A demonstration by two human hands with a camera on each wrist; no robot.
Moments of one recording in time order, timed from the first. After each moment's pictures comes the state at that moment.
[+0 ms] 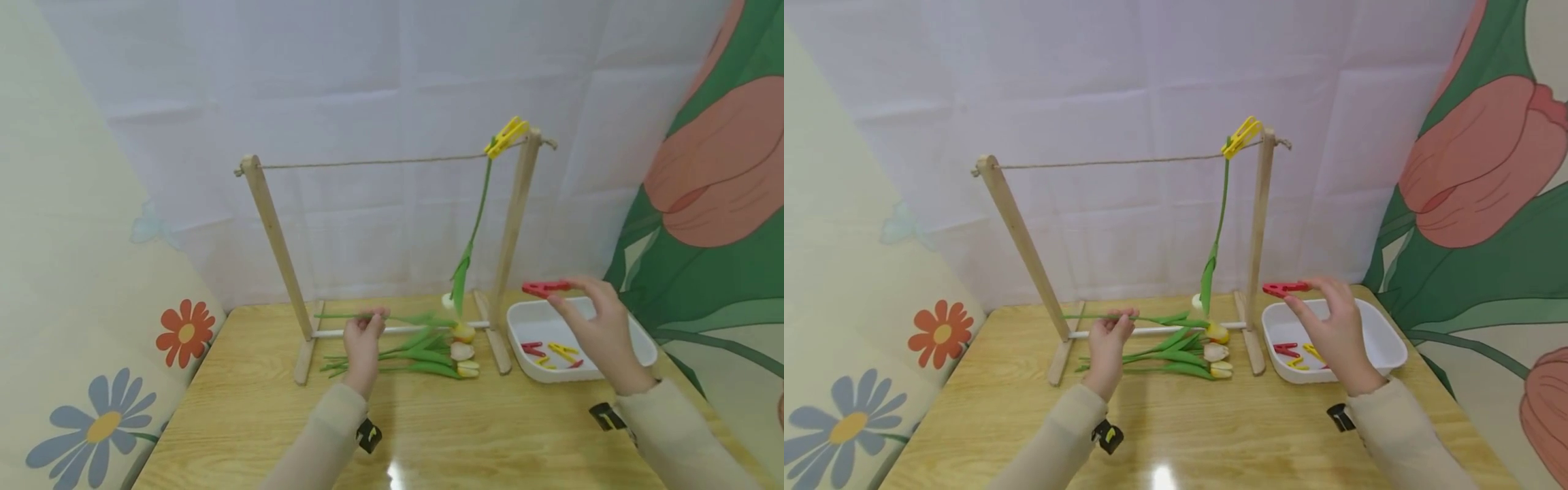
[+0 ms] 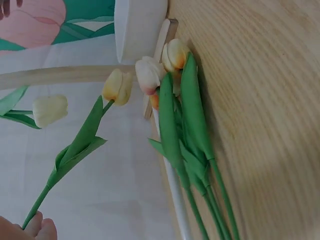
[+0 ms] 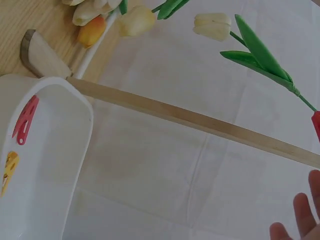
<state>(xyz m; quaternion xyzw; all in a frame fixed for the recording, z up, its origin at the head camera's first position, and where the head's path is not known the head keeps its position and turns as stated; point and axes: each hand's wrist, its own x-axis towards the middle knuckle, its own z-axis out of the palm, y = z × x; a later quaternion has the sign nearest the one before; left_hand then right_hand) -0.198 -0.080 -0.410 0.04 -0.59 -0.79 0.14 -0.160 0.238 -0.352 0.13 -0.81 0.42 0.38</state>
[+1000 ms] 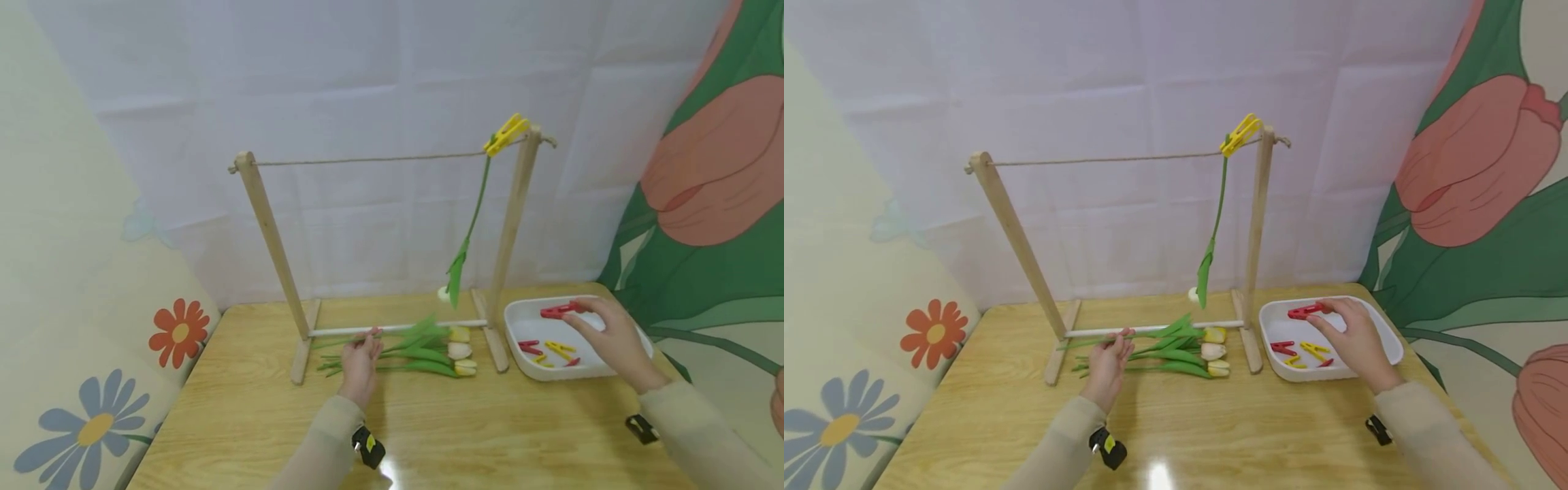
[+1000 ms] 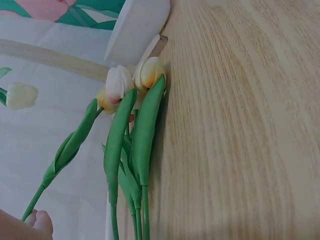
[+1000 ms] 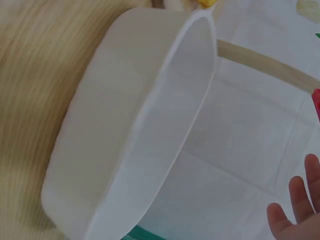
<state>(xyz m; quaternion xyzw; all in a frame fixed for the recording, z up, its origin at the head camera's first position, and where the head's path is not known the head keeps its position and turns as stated) -0.204 -0.085 -0.453 0.11 -0.49 -0.86 0.10 -0.182 0.299 -0.395 0.14 -0.89 0.33 0.29</state>
